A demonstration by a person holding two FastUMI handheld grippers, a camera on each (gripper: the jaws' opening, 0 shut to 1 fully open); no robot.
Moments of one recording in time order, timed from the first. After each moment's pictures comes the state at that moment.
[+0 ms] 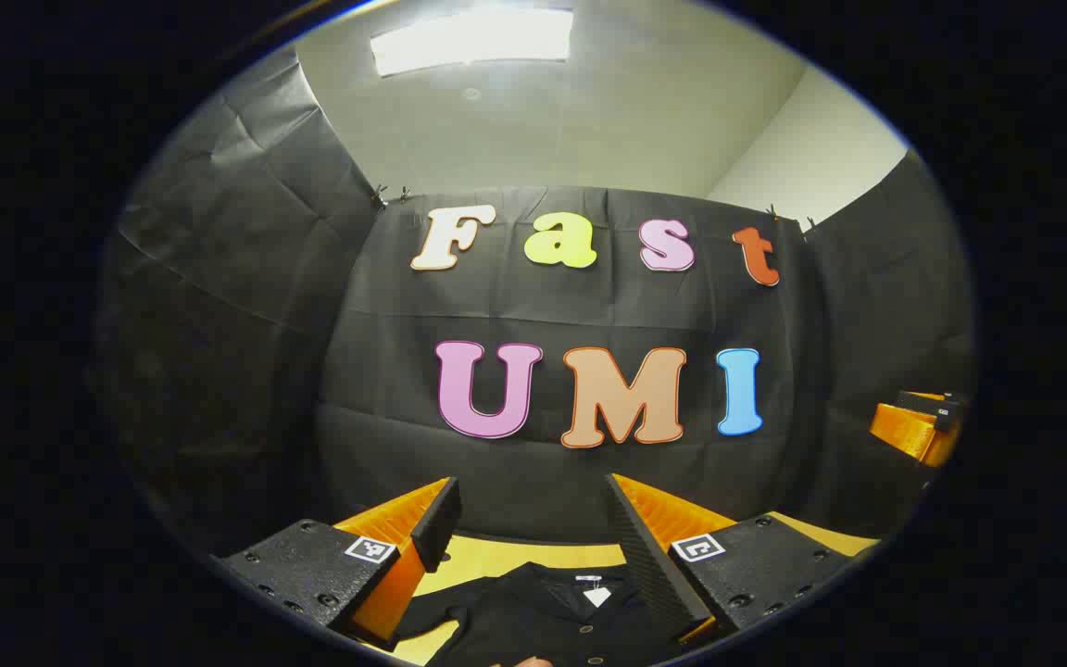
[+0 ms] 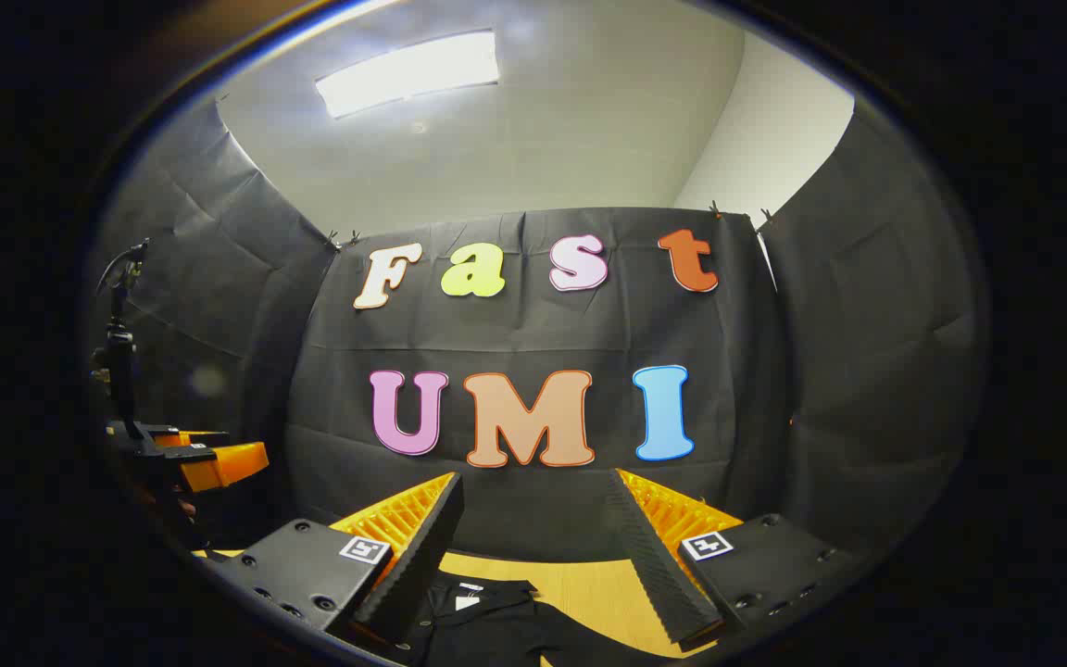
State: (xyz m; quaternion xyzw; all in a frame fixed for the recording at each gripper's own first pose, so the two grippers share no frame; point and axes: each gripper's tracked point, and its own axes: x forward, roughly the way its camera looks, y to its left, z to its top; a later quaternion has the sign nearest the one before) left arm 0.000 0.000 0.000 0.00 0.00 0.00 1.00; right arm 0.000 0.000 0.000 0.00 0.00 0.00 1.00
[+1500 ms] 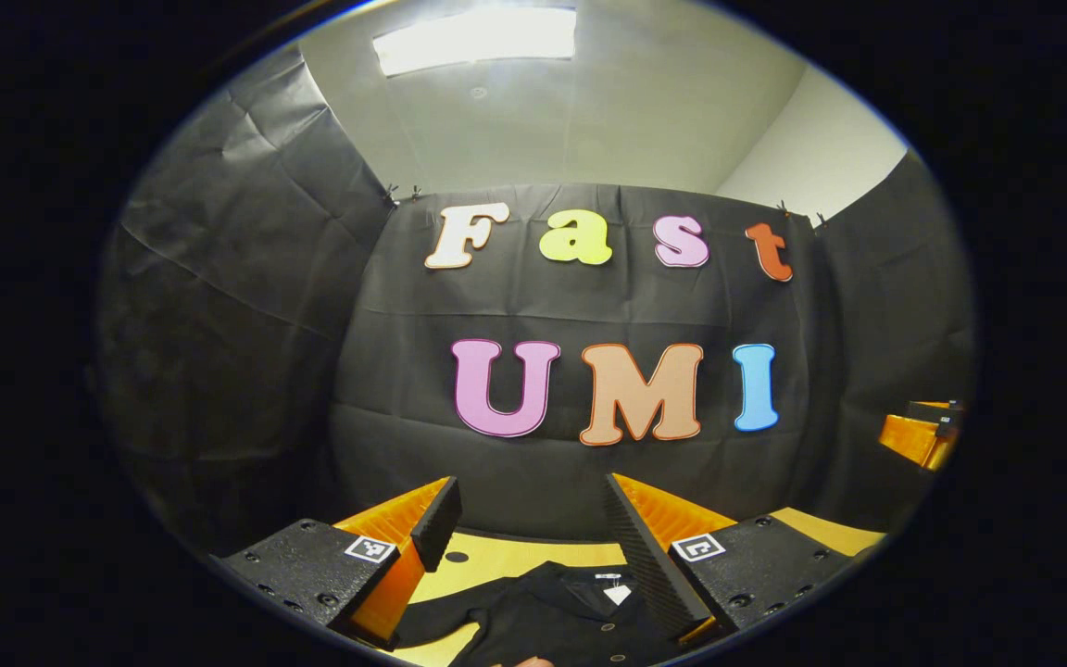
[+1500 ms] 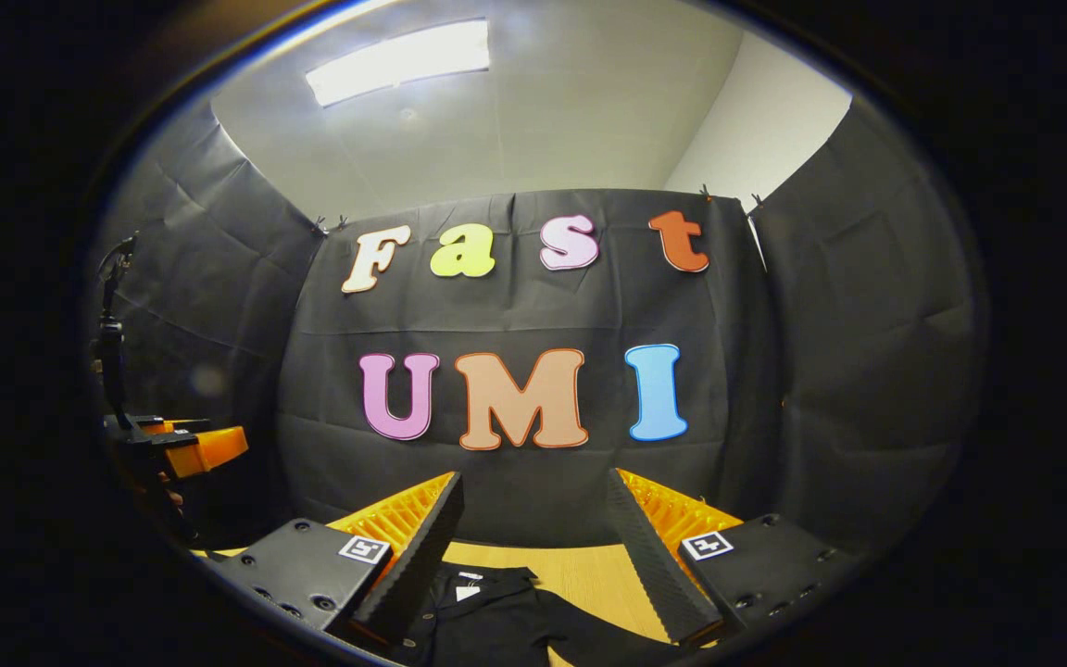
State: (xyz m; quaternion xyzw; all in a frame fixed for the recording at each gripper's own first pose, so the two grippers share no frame) left arm 0.004 0.025 -0.005 0.01 0.00 0.01 1.00; right arm -0.001 0.006 -0.011 0.02 0.02 -0.02 1.00
